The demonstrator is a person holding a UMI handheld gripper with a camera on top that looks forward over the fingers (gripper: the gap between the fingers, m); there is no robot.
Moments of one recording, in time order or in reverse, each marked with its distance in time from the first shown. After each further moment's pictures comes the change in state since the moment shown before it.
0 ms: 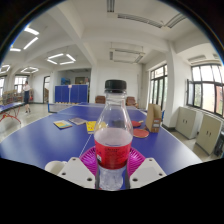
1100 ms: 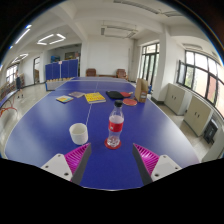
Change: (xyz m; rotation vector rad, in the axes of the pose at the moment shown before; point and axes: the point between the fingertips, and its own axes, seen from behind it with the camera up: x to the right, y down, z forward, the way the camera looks) arm -0.029 0.046 -0.224 -0.323 0.108 0.024
